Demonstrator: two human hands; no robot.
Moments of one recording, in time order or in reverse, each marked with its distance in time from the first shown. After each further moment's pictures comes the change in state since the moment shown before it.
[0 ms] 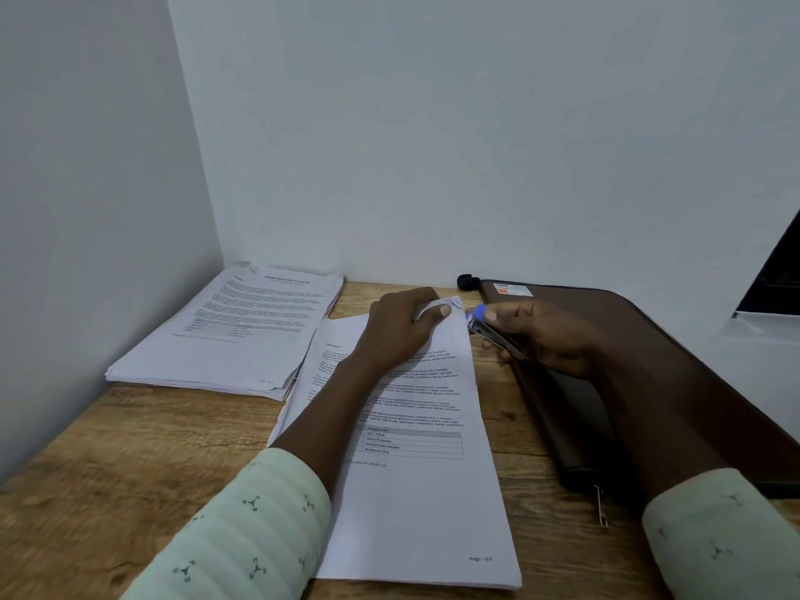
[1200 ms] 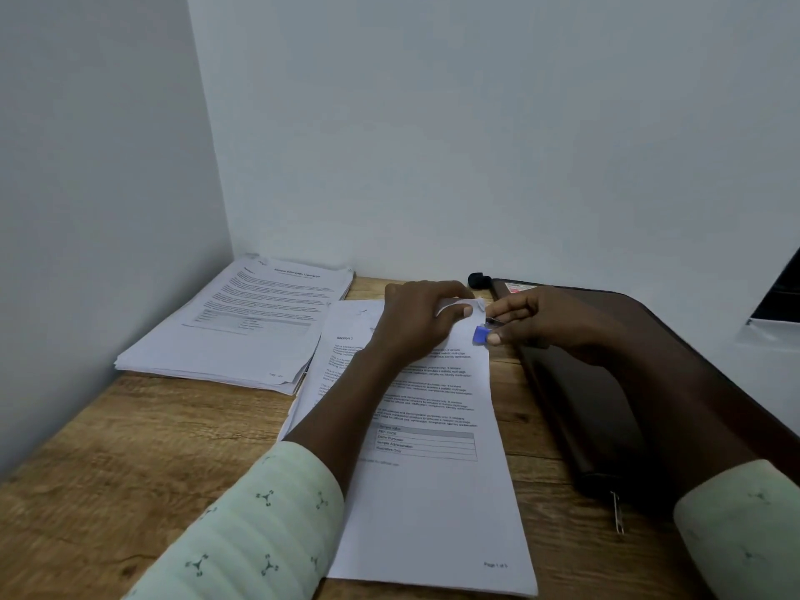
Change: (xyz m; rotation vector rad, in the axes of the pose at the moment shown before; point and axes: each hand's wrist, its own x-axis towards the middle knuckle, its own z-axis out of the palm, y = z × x) left_hand 0.004 0.010 -0.003 0.114 0.038 0.138; right_hand 0.000 -0.026 0.003 -0.326 0.080 -0.021
